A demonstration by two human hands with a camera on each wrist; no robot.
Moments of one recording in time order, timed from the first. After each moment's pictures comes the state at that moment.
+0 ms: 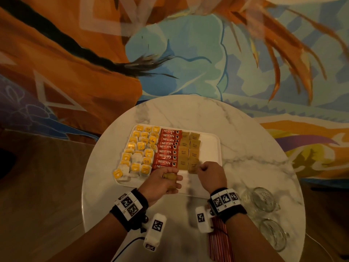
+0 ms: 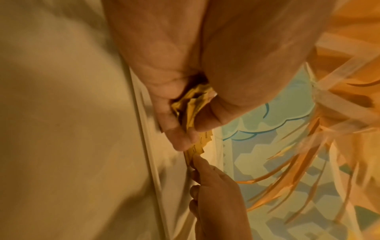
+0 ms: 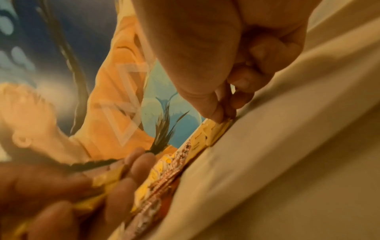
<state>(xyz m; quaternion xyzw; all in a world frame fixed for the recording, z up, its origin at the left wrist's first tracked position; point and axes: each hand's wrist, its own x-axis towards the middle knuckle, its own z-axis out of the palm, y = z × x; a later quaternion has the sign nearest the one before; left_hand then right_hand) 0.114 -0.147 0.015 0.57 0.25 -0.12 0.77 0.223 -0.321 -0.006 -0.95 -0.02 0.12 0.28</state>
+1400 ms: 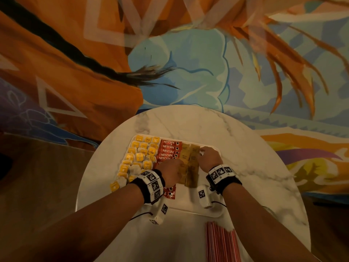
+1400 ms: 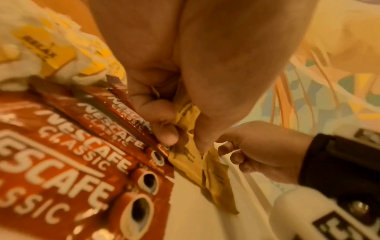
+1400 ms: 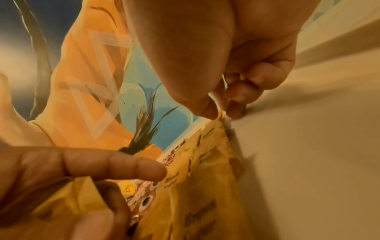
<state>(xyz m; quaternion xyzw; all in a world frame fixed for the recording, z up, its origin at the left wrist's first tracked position) 0.214 -0.127 0.008 0.93 0.05 -0.16 0.32 0.323 -0.283 0.015 -0.96 -0.10 0.13 0.24</state>
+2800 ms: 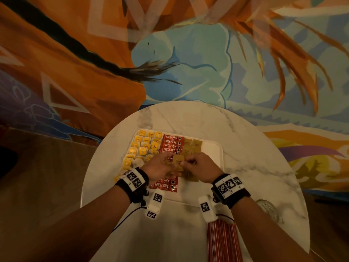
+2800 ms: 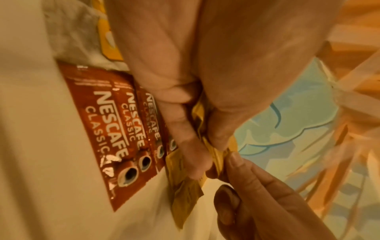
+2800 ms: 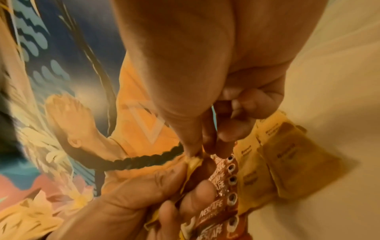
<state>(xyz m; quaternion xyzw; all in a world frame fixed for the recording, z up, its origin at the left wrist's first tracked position) 0.171 -0.110 0.036 0.63 0.20 -0.16 0.73 0.265 -0.286 0.037 -0.86 -0.29 0.25 0.33</state>
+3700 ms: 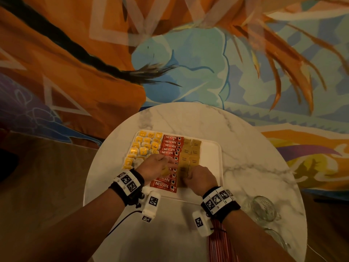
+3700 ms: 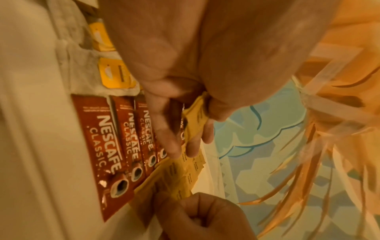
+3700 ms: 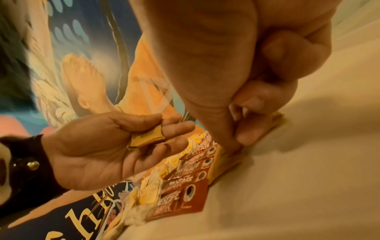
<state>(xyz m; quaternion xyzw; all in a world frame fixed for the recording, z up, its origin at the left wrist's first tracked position) 0.155 -0.105 0.049 0.68 0.22 -0.12 0.69 0.223 -0.286 0.015 -0.95 -0.19 0.22 0.15</state>
